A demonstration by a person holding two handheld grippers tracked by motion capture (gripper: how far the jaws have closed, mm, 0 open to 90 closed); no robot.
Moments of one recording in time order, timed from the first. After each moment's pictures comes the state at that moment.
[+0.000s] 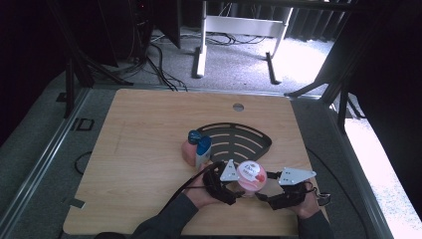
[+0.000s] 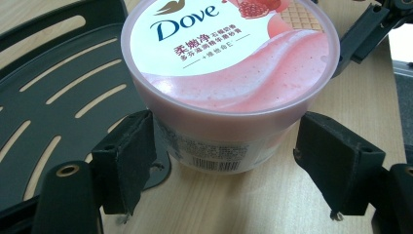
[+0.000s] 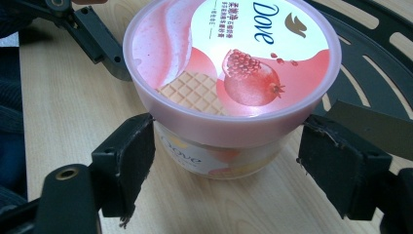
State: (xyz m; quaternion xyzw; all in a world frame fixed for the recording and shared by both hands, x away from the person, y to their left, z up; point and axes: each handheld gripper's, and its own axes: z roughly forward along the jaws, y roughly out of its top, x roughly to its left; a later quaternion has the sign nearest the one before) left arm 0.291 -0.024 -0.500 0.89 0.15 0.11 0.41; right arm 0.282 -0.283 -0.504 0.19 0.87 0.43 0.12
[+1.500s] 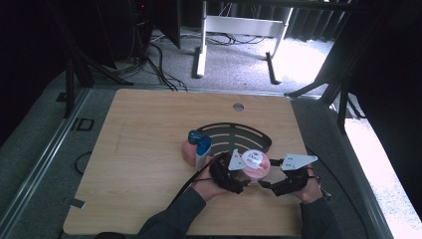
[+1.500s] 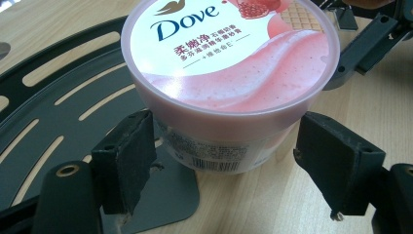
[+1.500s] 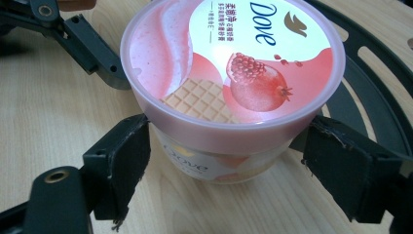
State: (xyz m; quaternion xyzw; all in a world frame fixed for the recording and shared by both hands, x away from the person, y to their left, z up) left arm 0.312 -0.041 -0.489 0.88 0.20 0.13 0.41; right arm 0.320 -0.293 -0.493 0.19 0.88 0.43 0.12
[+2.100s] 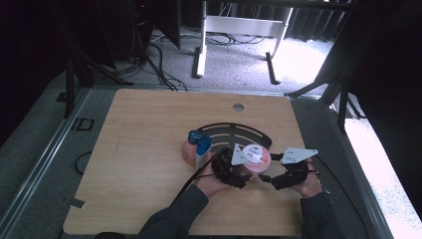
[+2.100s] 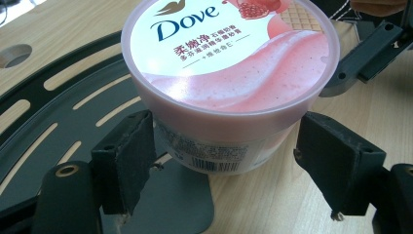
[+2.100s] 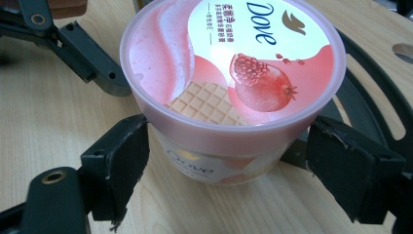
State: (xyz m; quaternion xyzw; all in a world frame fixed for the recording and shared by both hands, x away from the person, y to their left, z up) left arm 0.321 -0.048 -0.483 0.87 0.22 0.14 0.41; right arm 0.335 -0.294 -0.486 0.19 0.87 0.43 0.12
